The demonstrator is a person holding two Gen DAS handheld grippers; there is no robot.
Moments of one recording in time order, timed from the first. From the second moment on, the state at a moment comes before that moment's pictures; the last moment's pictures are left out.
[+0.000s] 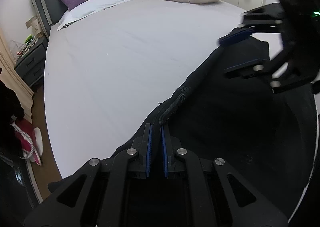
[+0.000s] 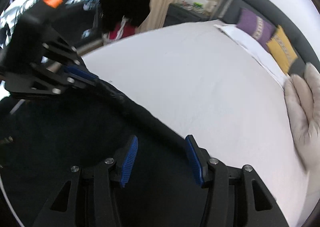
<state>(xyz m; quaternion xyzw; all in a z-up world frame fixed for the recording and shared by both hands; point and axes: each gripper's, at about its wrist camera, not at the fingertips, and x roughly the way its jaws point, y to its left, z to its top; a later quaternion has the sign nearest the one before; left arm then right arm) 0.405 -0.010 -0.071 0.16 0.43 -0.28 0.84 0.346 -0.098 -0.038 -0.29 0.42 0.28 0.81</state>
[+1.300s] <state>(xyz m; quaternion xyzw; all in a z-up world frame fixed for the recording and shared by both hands) 0.164 0.006 -0.086 0.16 0.44 -0.34 0.81 0.147 -0.068 -0.054 -0.32 0.44 0.31 0.78</state>
